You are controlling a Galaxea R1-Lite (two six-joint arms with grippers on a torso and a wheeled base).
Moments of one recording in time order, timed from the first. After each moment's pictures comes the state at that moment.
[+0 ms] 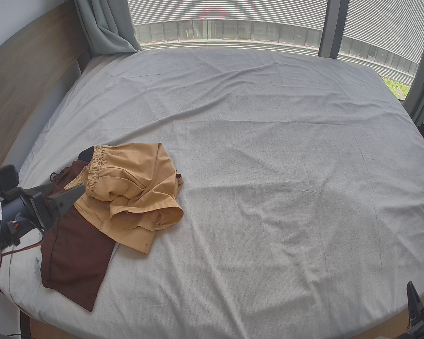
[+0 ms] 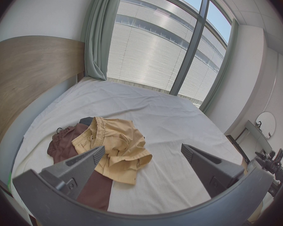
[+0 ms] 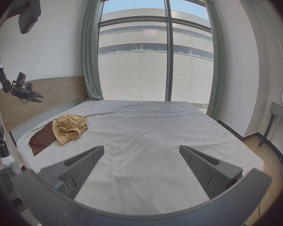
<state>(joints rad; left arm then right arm) -0.09 1.18 -0.45 -0.51 -0.24 -0.16 0.00 0.02 -0.02 0.00 0.03 -0.03</state>
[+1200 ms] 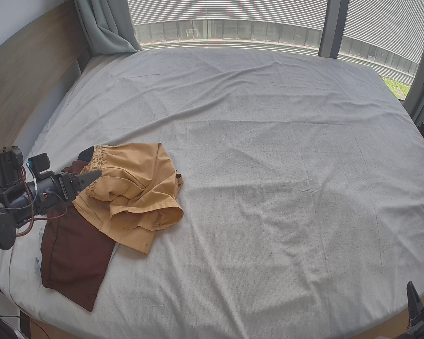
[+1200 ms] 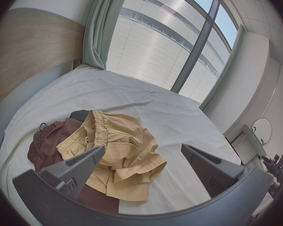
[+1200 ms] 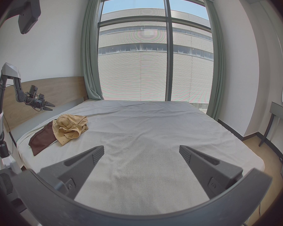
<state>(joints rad) 0.09 1.68 -0.59 -0.83 -0.49 -0.18 0.00 0.02 -0.02 0.00 0.03 -0.03</state>
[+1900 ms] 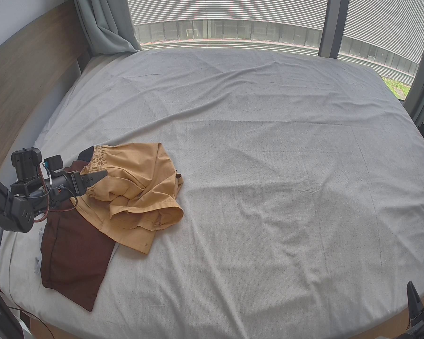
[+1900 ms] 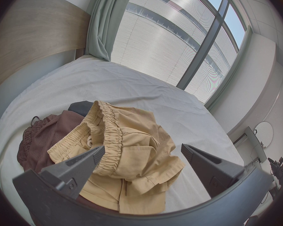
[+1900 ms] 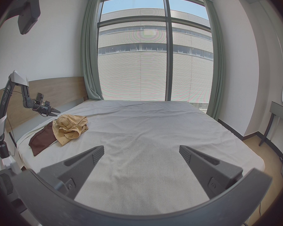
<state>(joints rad) 0.14 1.94 -0.77 -0.85 -0.53 -0.18 0.00 0.02 -0.02 0.00 0.03 -0.02</state>
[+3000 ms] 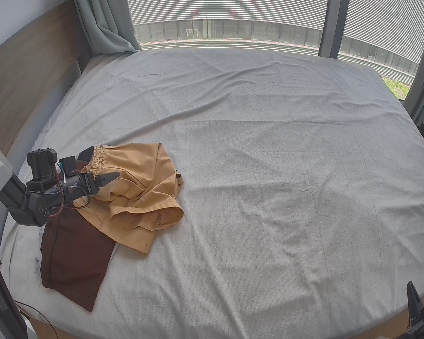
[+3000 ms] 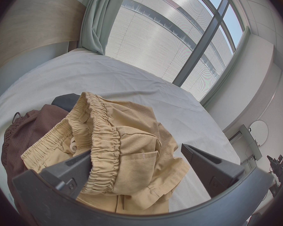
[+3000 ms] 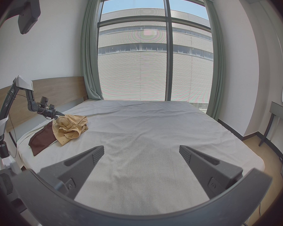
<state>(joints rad) 0.11 2.10 -0.91 -0.84 -0.57 -0.18 0.00 0.02 -0.02 0.00 0.03 -0.03</state>
